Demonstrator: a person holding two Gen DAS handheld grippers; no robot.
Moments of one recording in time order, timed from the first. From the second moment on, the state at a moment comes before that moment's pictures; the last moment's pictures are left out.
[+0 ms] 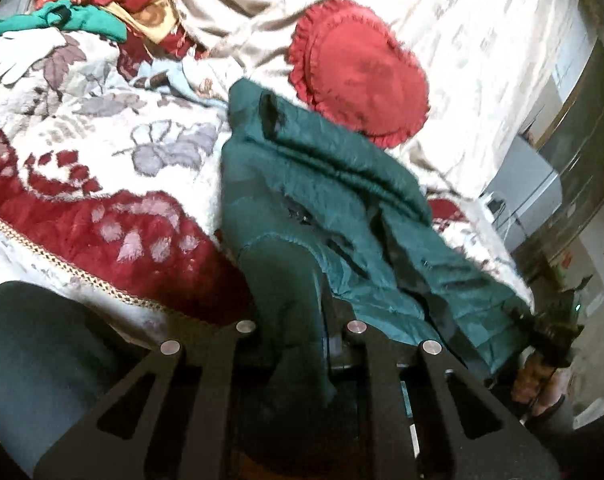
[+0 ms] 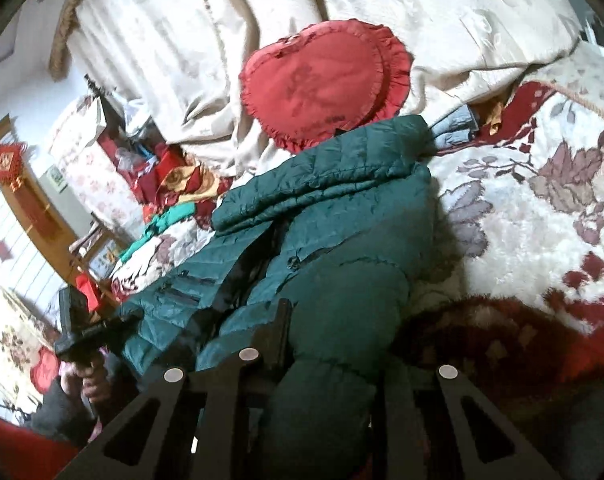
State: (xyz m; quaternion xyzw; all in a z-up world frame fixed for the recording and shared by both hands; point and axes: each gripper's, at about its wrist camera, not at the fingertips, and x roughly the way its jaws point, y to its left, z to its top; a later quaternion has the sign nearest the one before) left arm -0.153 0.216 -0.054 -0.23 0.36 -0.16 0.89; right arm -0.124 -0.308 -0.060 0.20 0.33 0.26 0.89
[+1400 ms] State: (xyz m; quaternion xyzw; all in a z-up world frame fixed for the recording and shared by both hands) left arm 0.068 0.192 0.007 -0.25 0.29 0.00 0.92; right arm 0.070 -0.313 0.022 0.22 0.30 0.15 0.91
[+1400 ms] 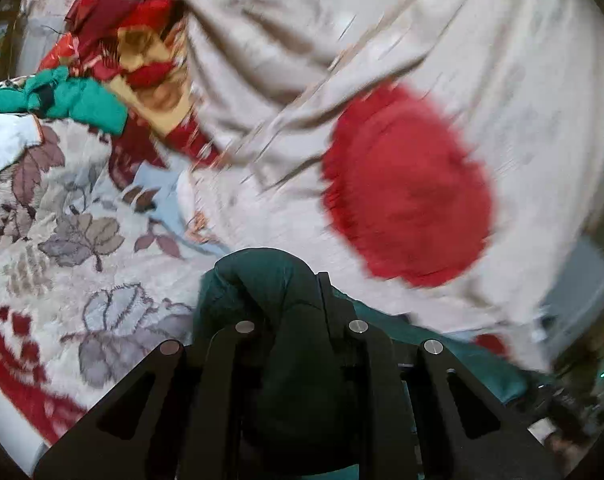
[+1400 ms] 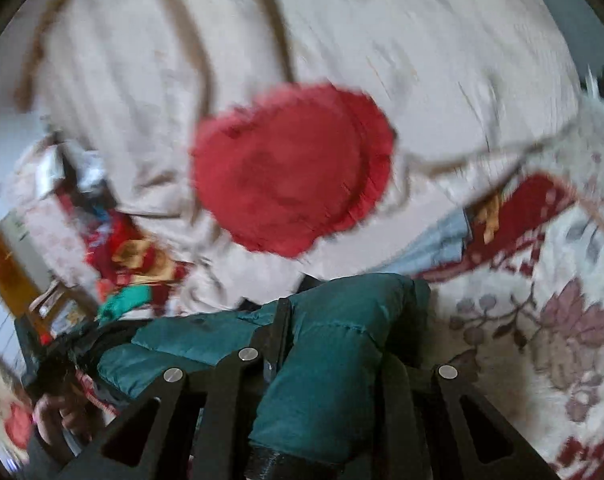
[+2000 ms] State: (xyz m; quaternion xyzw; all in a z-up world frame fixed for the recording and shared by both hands) left arm 0.153 0.195 -0.077 -0.33 0.37 0.02 0.87; right arm 0.198 -0.287 -0.076 0.22 0.43 0.09 0.87
